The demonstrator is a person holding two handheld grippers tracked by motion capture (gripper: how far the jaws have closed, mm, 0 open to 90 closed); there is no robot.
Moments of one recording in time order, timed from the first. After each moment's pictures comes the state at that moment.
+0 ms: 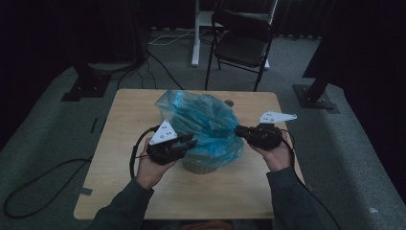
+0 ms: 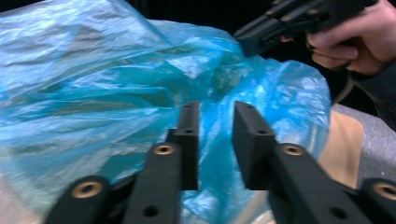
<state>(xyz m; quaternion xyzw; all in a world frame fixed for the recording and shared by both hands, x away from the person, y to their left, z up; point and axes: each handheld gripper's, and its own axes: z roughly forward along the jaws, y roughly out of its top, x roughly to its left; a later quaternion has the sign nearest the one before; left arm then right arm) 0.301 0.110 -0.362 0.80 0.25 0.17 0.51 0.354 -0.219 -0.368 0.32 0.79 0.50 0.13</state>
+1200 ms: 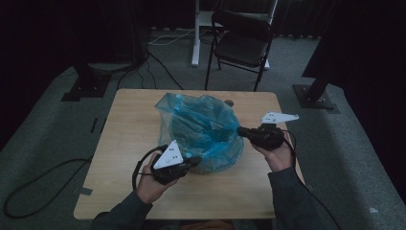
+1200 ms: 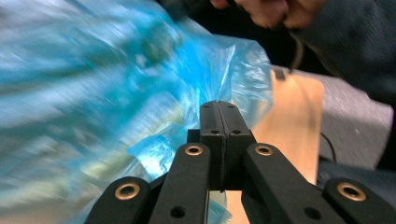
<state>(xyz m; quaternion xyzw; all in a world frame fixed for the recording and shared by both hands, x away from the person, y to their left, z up) 0.265 0.101 -0.392 0.84 0.16 0.14 0.50 0.356 -0.225 -0.373 0.32 0.79 0.50 0.13</state>
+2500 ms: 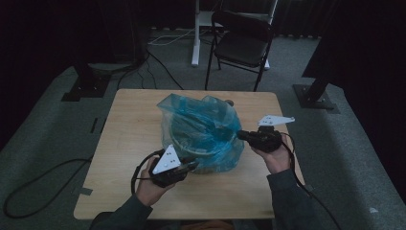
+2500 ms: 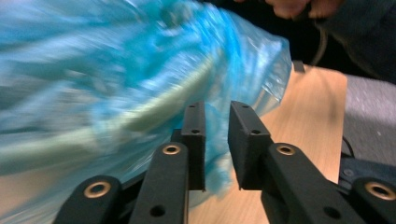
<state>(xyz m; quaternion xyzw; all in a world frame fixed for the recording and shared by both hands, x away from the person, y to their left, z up) 0.267 0.112 -0.402 0.82 0.19 0.18 0.50 0.358 -0.226 -0.387 0.35 0.80 0.47 0.13</state>
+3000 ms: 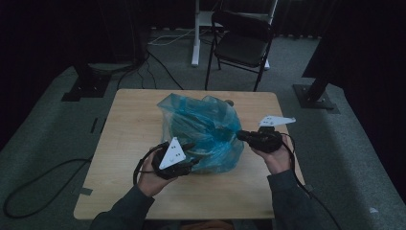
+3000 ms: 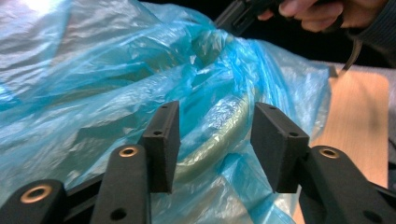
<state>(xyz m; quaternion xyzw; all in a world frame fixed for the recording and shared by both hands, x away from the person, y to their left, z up) 0.280 0.096 -0.389 0.83 0.17 0.24 0.48 0.357 -0.227 -0.388 0.34 0.80 0.48 0.12</state>
